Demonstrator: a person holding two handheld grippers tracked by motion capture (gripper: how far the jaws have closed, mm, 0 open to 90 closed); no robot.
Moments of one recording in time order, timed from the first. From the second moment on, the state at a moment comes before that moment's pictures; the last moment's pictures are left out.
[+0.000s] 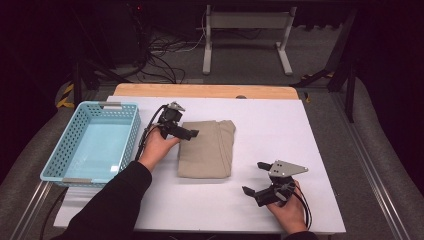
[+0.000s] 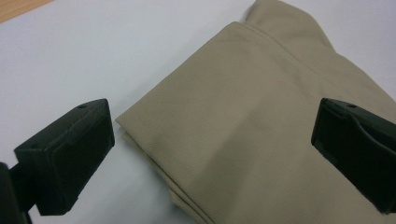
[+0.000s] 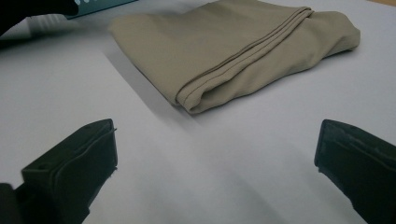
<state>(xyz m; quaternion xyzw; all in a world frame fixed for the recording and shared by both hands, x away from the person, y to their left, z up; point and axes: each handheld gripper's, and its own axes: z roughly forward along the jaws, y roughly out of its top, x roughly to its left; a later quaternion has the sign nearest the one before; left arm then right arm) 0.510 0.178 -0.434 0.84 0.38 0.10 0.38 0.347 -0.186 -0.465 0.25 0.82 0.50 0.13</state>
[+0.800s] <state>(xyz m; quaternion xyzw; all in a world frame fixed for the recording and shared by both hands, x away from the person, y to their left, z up) 0.531 0.169 -0.458 0.83 0.44 0.08 0.34 0.348 -0.185 -0.466 0.25 0.82 0.49 0.13</state>
